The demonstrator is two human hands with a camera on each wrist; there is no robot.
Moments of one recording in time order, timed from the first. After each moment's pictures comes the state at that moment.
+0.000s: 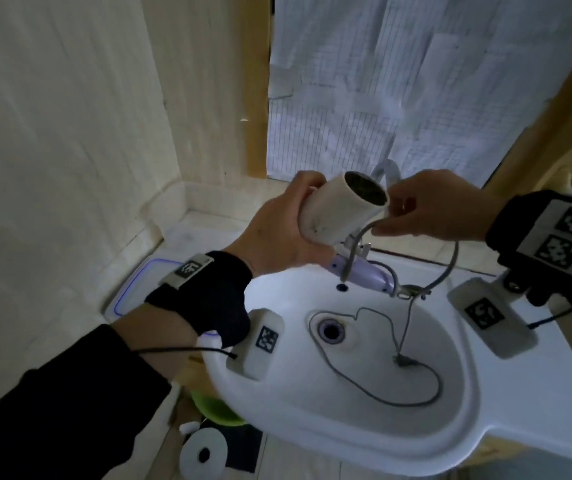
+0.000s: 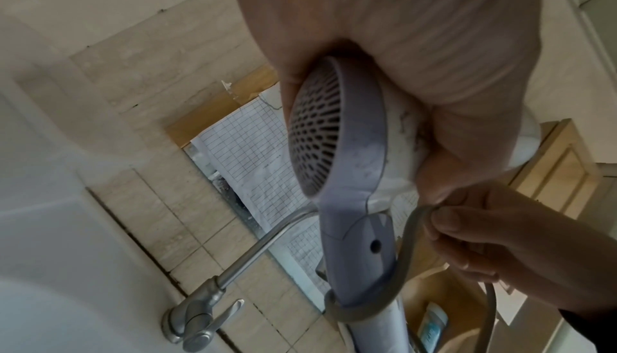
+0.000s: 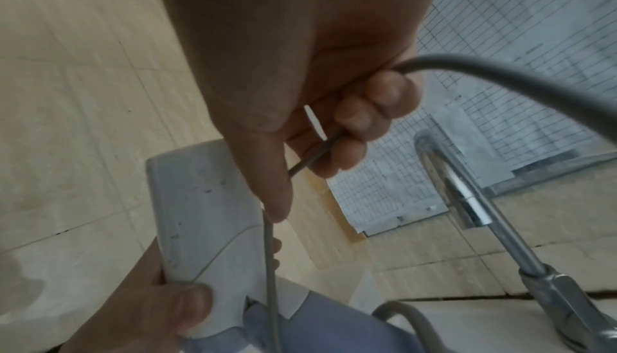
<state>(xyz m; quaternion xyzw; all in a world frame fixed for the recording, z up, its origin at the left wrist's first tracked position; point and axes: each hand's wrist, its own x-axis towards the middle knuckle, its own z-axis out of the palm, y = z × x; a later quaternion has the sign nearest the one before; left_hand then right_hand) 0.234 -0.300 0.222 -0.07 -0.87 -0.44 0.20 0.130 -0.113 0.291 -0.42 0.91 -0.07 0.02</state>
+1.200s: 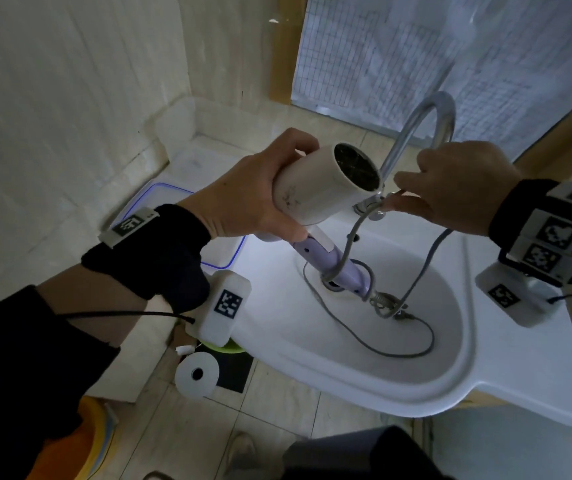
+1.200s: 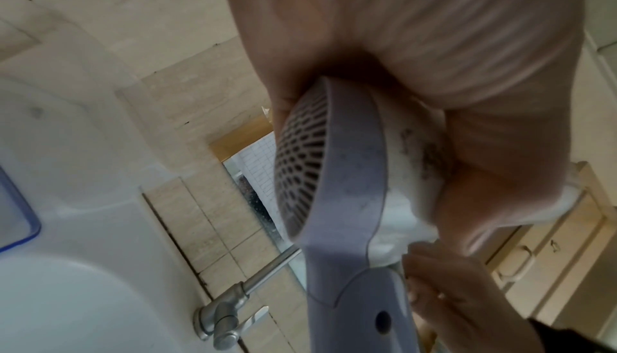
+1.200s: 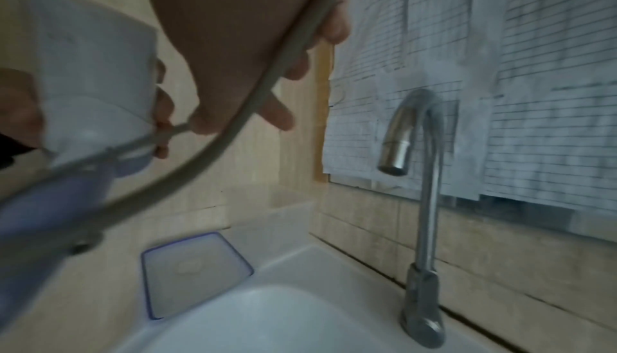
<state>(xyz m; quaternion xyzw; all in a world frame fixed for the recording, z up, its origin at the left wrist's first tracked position) 0.286 -0.337 0.186 -0.03 -0.87 -0.47 0.11 0.141 -0.129 0.238 -0.54 0.79 0.26 -0.13</state>
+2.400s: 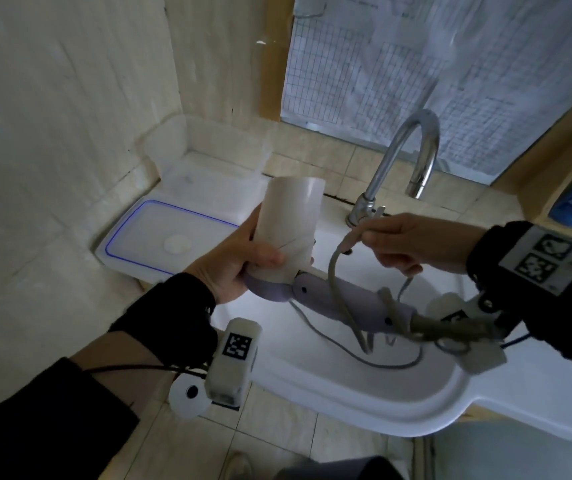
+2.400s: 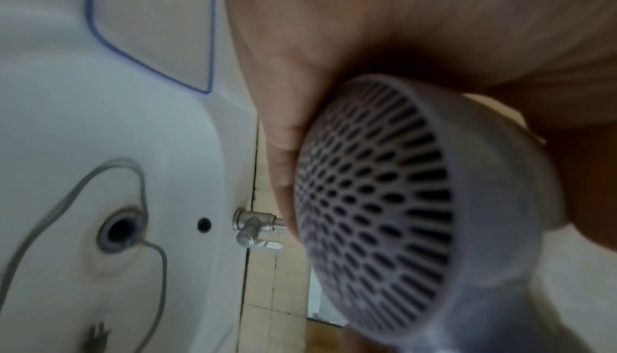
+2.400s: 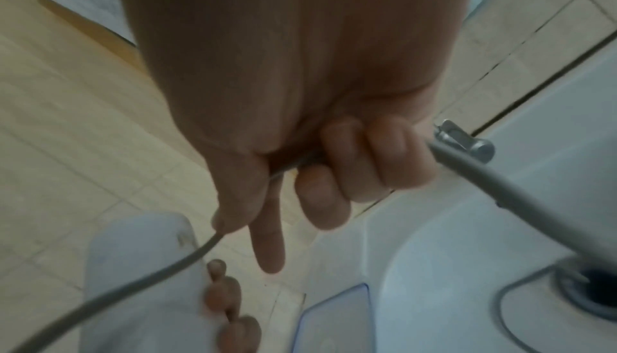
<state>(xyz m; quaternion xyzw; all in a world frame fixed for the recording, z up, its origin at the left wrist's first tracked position) 0.285 -0.321 0.127 0.03 -0.53 -0.85 -0.01 0.138 -0.123 0.202 -0.37 0.77 -0.27 0.45</state>
